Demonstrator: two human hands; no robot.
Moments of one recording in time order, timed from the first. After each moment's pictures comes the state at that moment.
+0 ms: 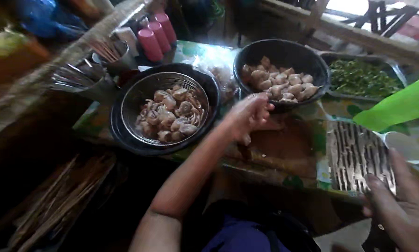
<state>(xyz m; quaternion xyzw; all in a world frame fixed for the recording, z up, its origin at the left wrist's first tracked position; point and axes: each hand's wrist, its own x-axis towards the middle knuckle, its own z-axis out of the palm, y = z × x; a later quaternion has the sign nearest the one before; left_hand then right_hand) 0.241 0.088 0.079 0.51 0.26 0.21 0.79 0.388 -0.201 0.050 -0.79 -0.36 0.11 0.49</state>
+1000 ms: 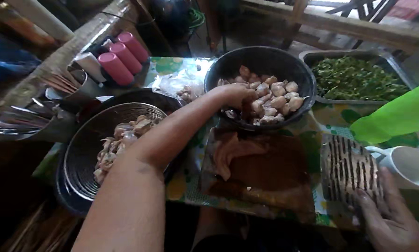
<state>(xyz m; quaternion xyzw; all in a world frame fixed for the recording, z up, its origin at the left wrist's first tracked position) 0.399 0.256 0.059 0.99 0.04 -0.14 0.06 0.450 -0.174 -0.014 -0.78 -0.32 0.06 0.54</state>
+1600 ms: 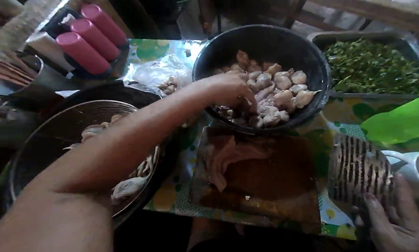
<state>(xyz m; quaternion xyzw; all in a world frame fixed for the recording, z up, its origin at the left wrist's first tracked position) 0.379 0.255 0.069 0.99 -0.05 -0.12 0.03 0.468 -0.165 -0.039 -0.78 -0.29 0.06 0.55</state>
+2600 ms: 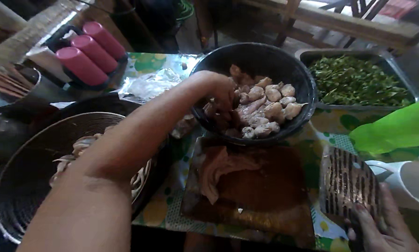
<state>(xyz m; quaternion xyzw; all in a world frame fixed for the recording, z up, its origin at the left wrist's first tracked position) 0.421 0.265 0.099 0.94 0.17 -0.30 0.01 0.472 -0.168 -0.044 -0.76 -0.25 0.10 0.59</state>
